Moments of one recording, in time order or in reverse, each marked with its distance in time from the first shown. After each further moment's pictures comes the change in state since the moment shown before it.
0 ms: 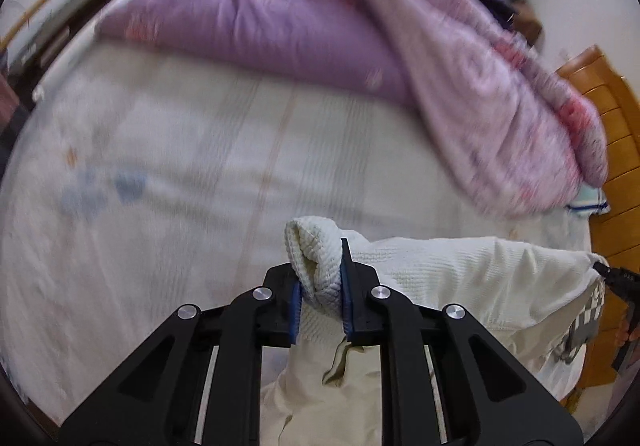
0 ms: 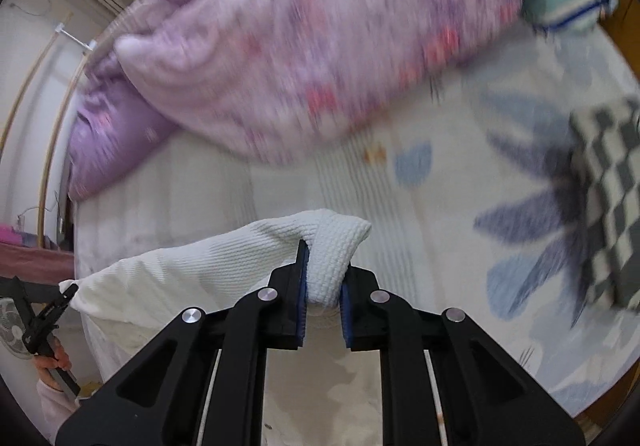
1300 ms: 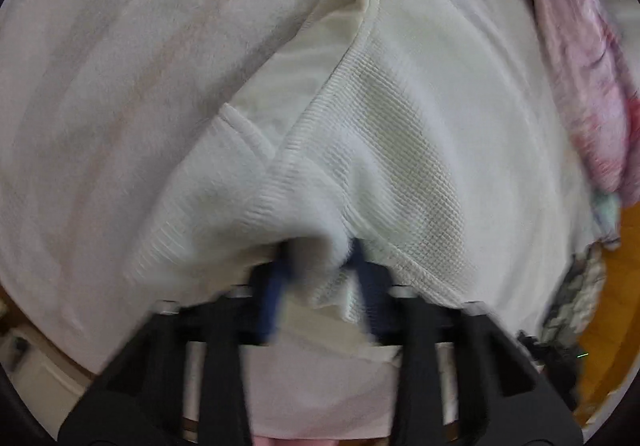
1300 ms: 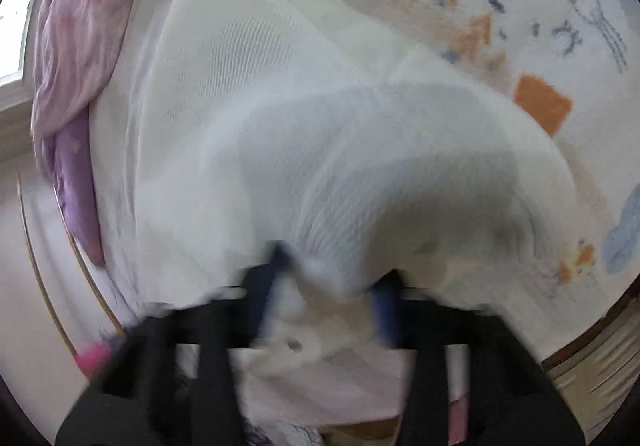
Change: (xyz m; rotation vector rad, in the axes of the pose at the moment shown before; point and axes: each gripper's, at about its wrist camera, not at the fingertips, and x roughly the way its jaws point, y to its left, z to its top) left arm 0.090 0.017 -0.308 -0.432 0.408 0.061; right arm 0.115 -0.098 -0.289 0.730 0.304 0.097
